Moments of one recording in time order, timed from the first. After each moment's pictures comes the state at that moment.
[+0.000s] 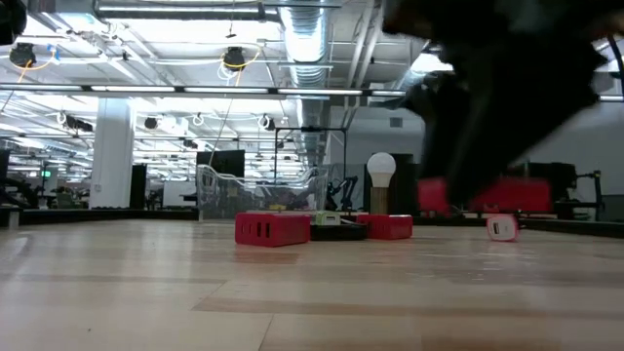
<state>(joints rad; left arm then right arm) -0.91 0.87 0.43 0.91 -0.73 0.85 0.54 1.89 1.22 -0.46 0.23 0.33</state>
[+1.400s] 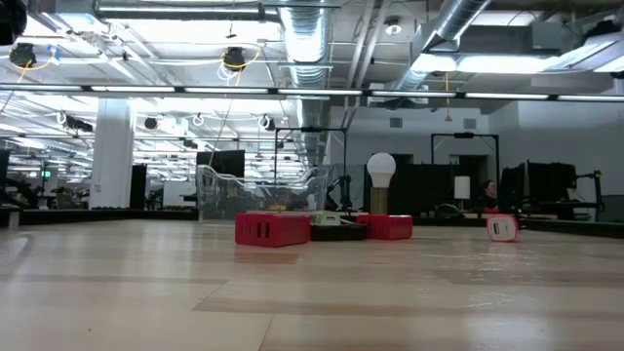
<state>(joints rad) -0.91 0.86 0.43 0.91 -0.73 0.85 1.22 1.87 1.50 -1.48 0.60 1.69</state>
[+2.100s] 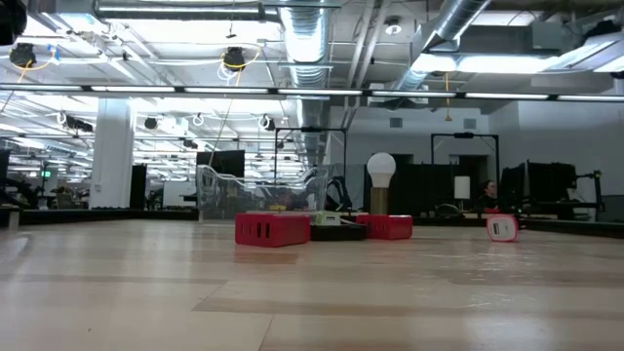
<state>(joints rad) -0.91 0.86 0.43 0.91 -0.73 0.85 1.24 1.87 1.27 -1.34 0.54 1.98</state>
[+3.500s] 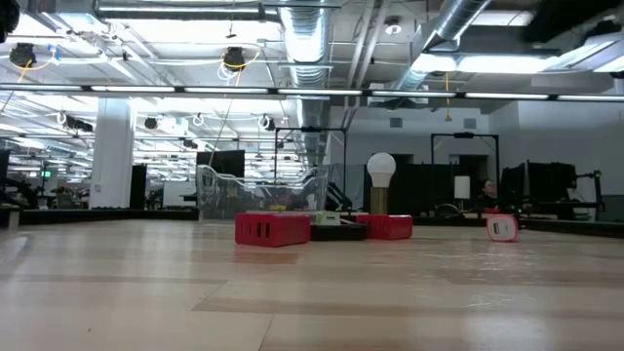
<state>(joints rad) -0.84 0.87 0.43 0.90 -0.79 0.77 0.86 1.78 1.41 -1.29 0.88 1.08</state>
